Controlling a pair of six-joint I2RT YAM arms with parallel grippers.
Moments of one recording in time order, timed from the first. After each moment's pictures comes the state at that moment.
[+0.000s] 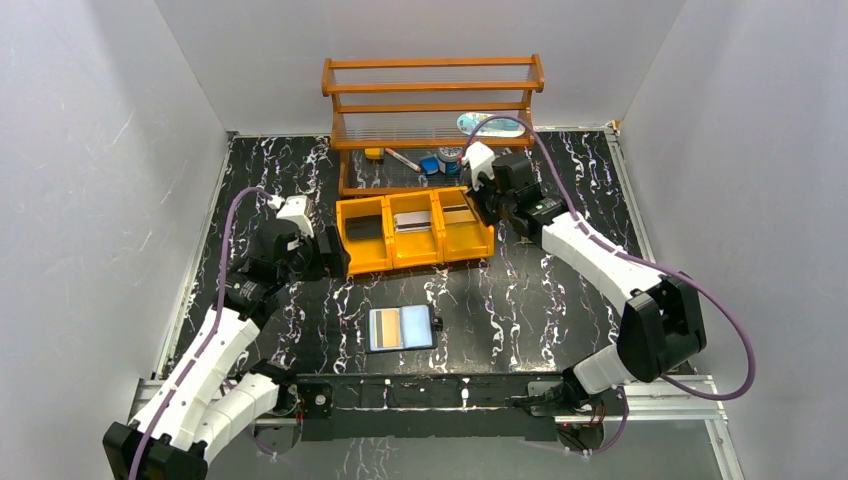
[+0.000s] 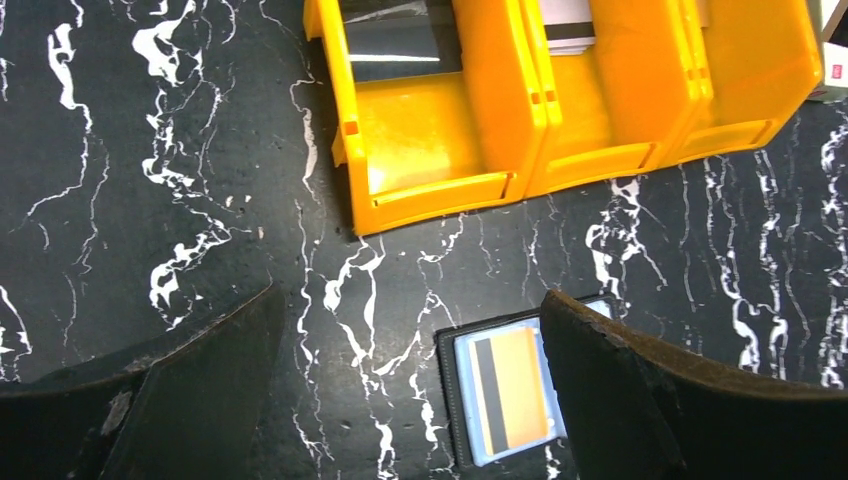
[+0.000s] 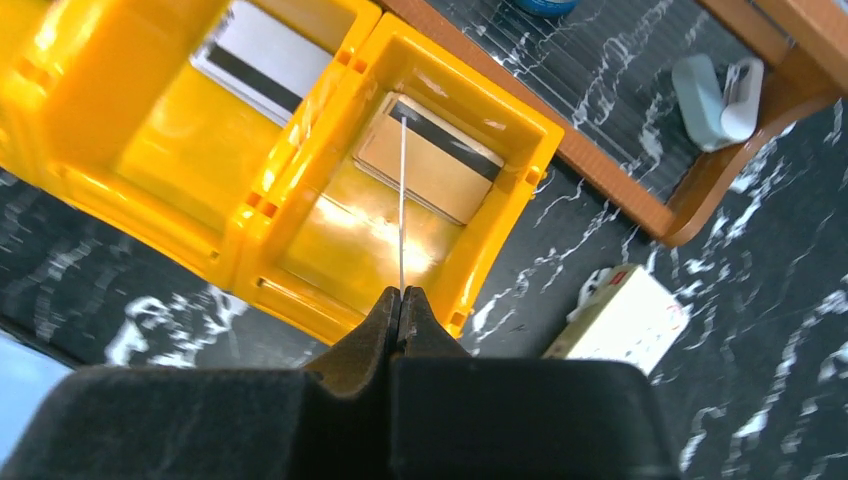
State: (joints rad) left arm -0.36 0.84 0.79 -0.58 -0.05 -0.37; right arm 0.53 1.45 1.15 -0.32 -0.05 -0.13
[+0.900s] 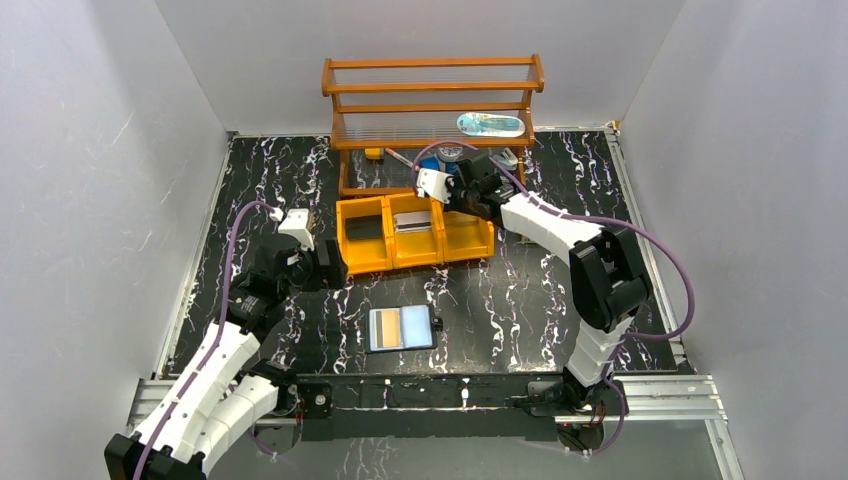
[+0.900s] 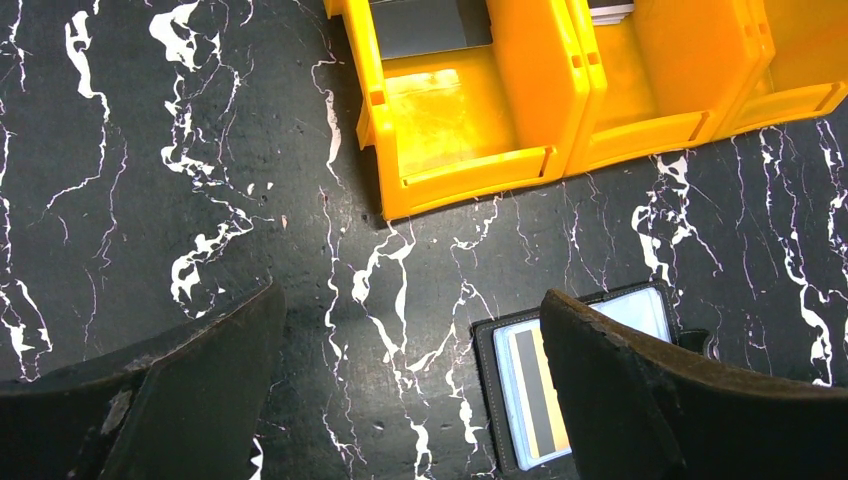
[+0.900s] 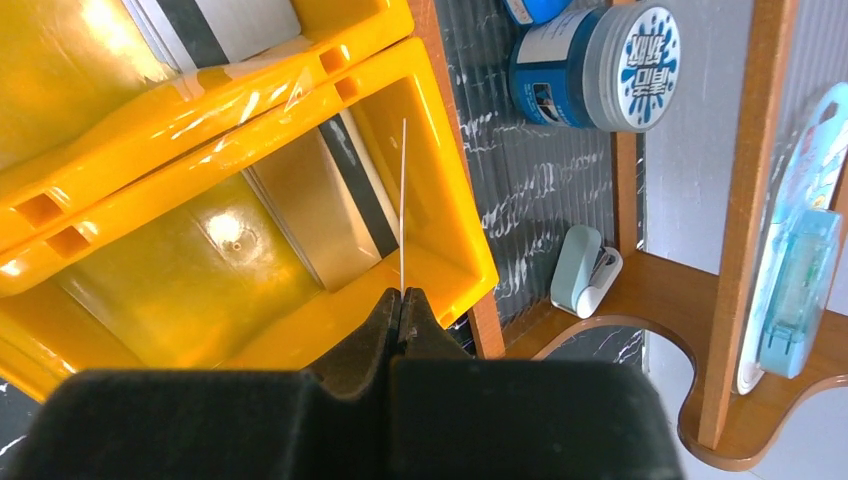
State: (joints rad) left arm -0.36 0.75 0.65 -0.52 -0.07 -0.30; right arm 0.58 1.78 1.33 -0.30 0.01 -0.90
